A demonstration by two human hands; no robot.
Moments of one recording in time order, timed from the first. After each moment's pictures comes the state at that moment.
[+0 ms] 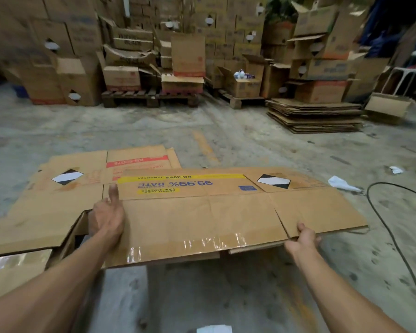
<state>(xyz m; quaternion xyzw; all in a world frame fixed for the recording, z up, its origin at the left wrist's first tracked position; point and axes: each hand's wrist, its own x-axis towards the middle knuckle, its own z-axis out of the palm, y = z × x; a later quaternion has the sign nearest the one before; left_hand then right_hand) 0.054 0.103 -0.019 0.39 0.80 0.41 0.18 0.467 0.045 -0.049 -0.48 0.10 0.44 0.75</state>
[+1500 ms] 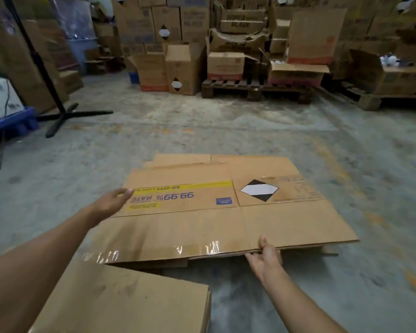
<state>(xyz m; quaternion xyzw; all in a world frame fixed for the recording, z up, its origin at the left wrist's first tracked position) -0.345 0.315 -0.043 0.41 0.81 0.27 0.32 0.021 0.364 -0.165 -0.45 0.08 0.69 0.56</state>
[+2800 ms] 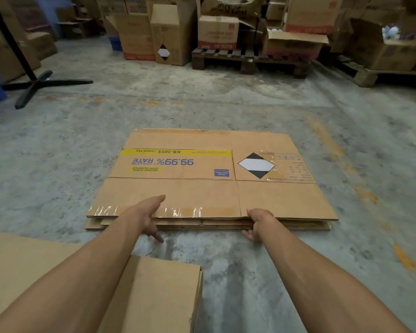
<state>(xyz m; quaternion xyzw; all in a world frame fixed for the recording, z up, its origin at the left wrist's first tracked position) -0.235 0.341 -0.126 0.09 0.71 0.36 0.60 0.027 0.417 -0.178 -0.73 -0.14 0.60 0.30</state>
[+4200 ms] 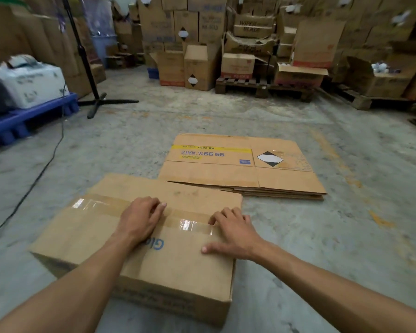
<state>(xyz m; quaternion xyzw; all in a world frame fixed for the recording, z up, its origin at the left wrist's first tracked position) -0.315 0.025 -0.078 0.63 0.74 0.24 0.01 -0.043 0.070 -0.051 -0.42 -0.89 0.16 0.02</state>
